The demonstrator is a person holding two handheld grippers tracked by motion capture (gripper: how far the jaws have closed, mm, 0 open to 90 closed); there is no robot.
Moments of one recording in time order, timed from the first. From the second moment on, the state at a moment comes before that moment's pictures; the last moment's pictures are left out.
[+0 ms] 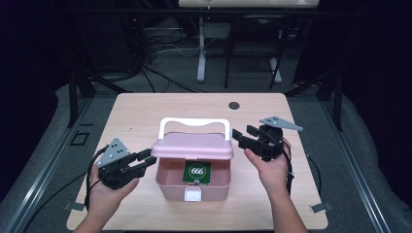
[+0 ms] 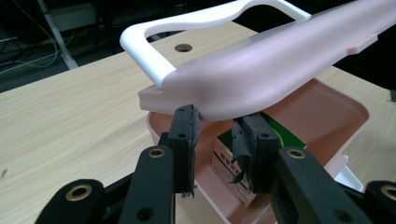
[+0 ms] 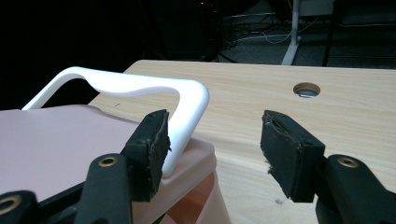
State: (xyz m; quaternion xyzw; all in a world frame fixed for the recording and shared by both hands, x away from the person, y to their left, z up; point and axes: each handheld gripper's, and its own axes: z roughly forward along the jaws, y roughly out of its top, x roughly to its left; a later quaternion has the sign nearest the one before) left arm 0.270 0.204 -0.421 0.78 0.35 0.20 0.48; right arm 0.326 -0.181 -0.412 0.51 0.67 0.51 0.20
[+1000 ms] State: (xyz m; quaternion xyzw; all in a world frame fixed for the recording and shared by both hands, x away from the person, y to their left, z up) left arm 0.253 0.209 -0.457 0.78 0.35 0.18 0.48; right arm 0.327 -0.177 -0.418 0.51 0.67 0.51 0.19
